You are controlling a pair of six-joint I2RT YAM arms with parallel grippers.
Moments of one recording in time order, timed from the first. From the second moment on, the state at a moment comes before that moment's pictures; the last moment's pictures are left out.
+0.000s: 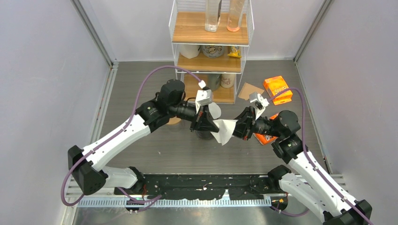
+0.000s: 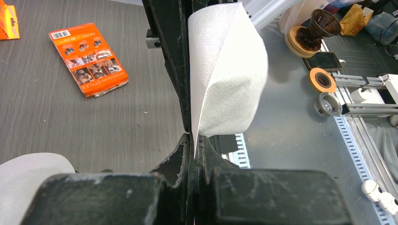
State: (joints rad) left arm -0.81 1.29 1.24 -0.31 0.94 0.02; right arm 0.48 0.70 0.60 0.29 -0.91 0.47
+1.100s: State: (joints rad) left arm -1.00 1.44 1.46 -0.36 0.09 -0.02; right arm 0.48 0.82 0.91 -0.40 -0.02 0.59
